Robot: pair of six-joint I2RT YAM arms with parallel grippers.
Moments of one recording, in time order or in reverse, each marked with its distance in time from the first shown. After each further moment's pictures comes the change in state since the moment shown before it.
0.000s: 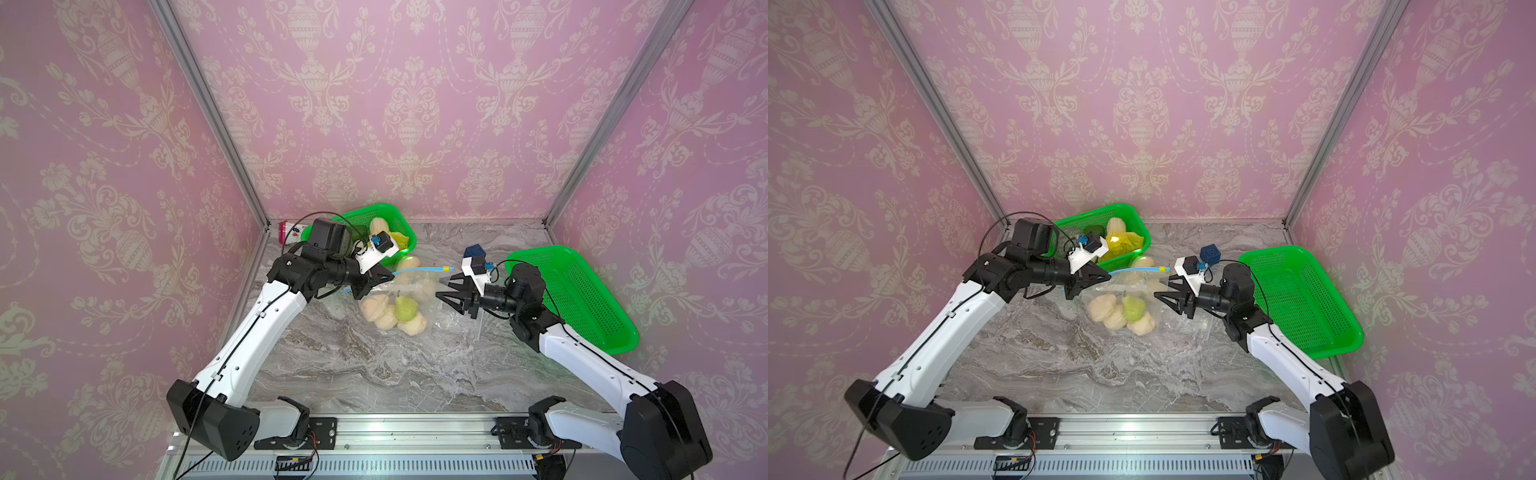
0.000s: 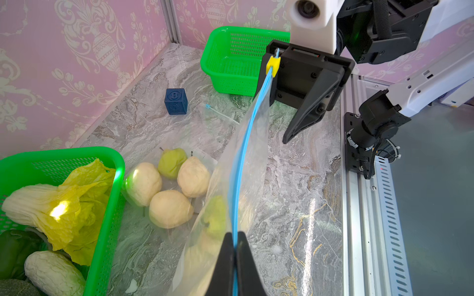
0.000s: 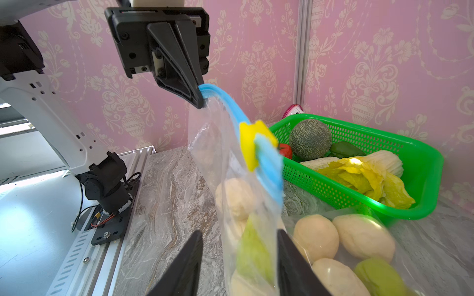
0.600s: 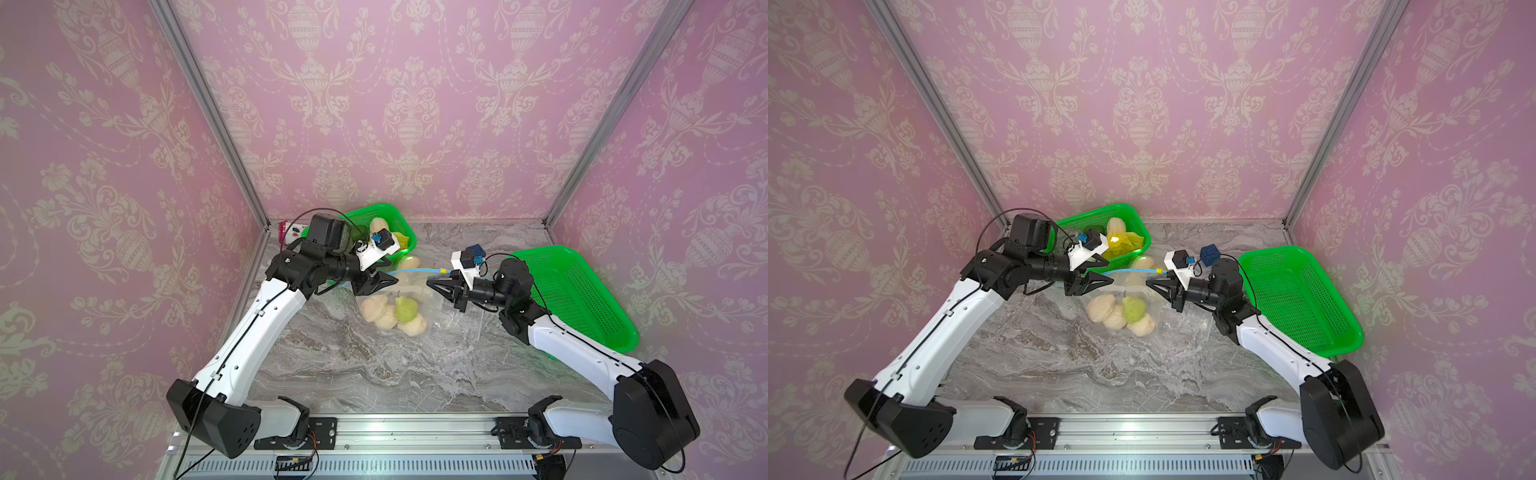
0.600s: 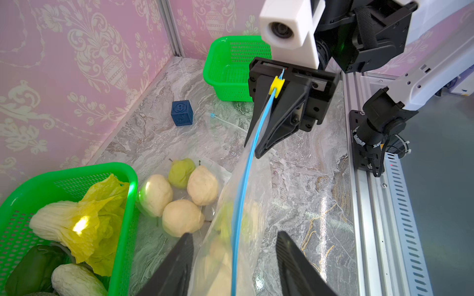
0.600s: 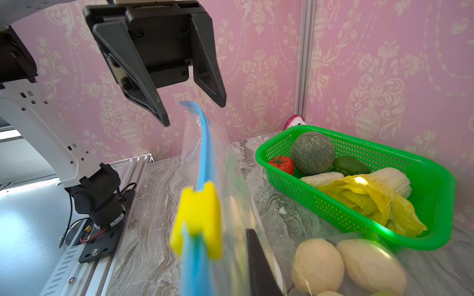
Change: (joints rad) left arm 0.000 0.010 0.060 0.001 0.005 0.051; right arm 0.051 0.084 0.045 0.108 0.050 0.035
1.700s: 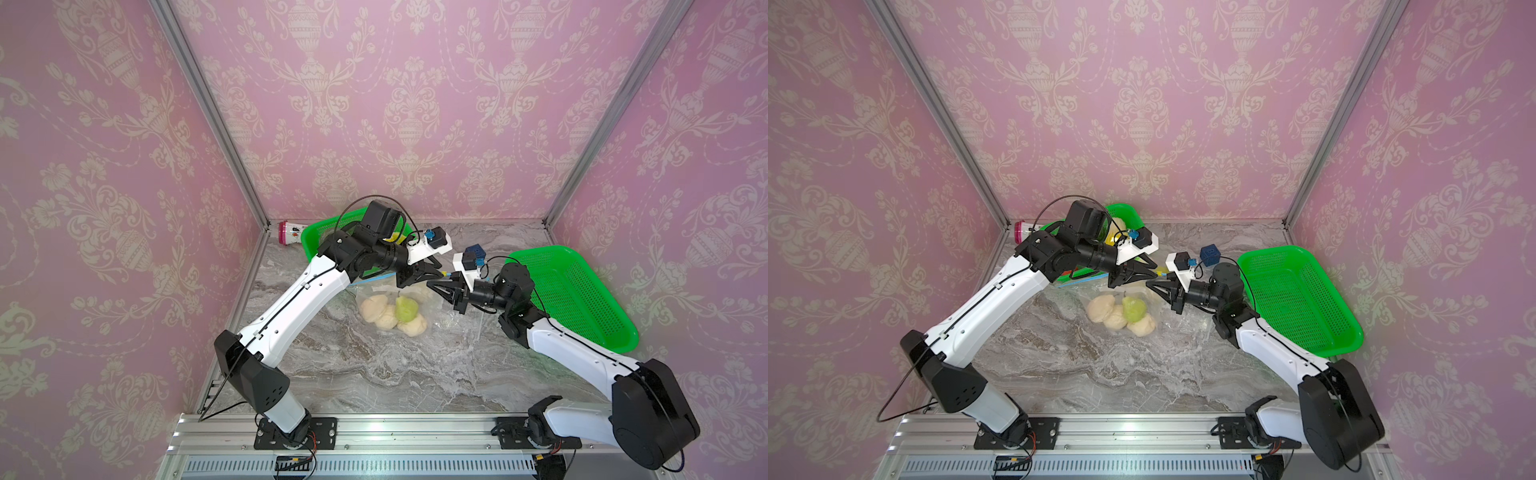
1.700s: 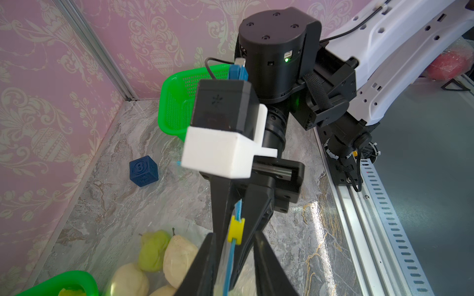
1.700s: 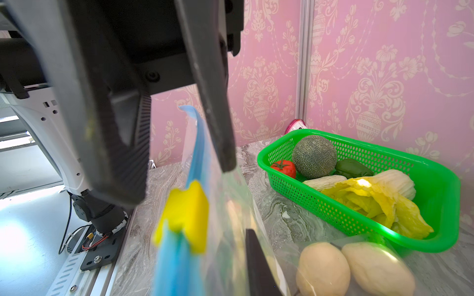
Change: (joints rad) left arm -0.252 0.278 0.287 0.008 -0.002 0.025; right arm 0.006 -0.001 -0.044 0.084 0.008 0.052
